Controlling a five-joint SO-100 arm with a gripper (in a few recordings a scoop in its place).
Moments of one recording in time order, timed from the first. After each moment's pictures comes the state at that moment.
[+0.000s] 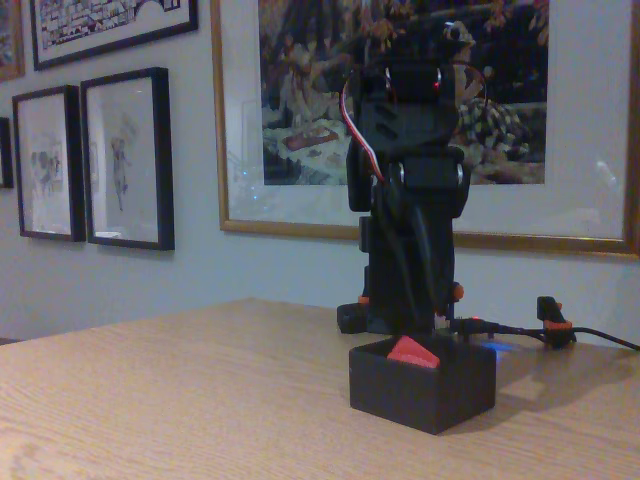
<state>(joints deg) 35.9 130.1 145.1 51.4 -2.5</state>
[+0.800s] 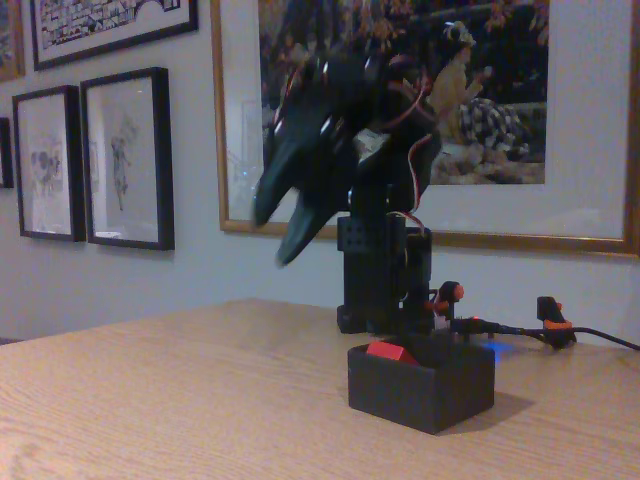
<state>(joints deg) 4.4 157.6 154.2 57.1 -2.1</state>
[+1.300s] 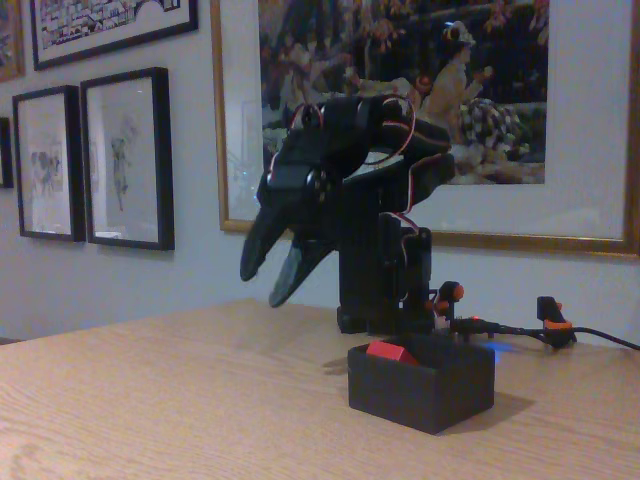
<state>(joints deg) -1.2 168.6 166.1 58.9 -1.8</state>
